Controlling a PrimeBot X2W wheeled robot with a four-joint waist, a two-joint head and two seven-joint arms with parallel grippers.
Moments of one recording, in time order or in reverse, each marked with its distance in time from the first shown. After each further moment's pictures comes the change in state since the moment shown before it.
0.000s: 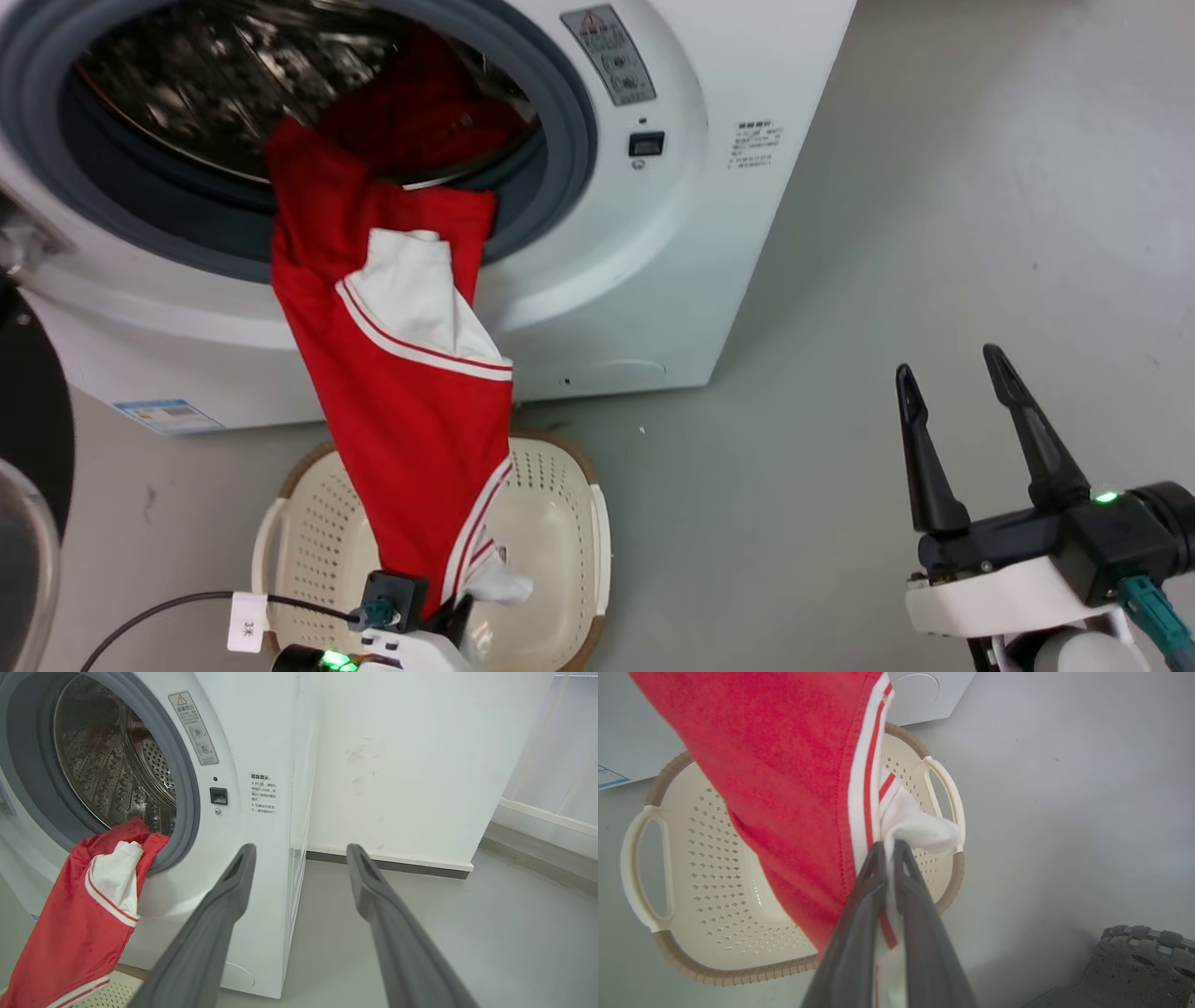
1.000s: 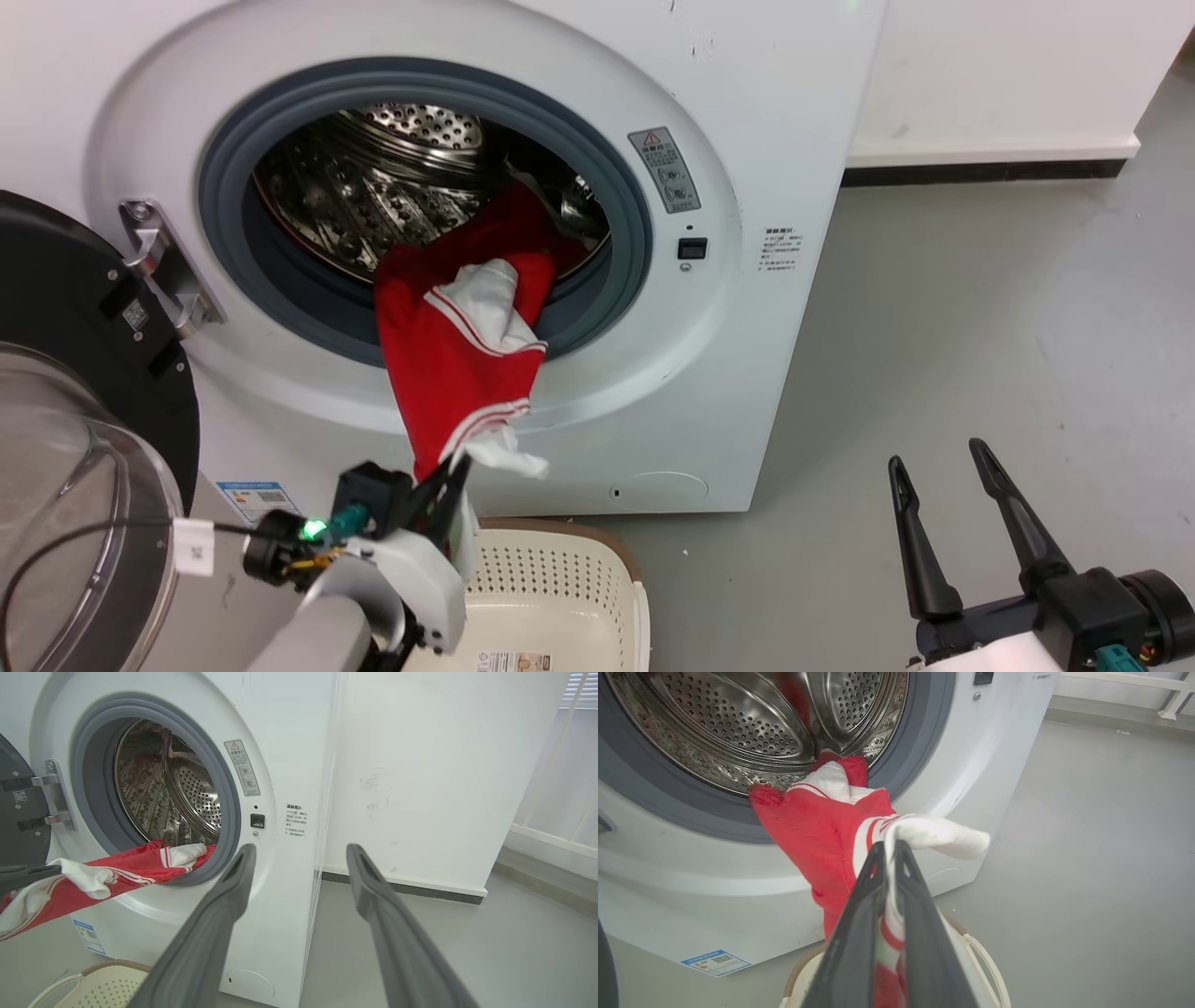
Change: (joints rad) left arm -0.087 0.111 0.041 -0.274 0.077 0.010 -0.012; right arm 0.121 0.000 -0.003 0.025 -0.004 0.000 0.000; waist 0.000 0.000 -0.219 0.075
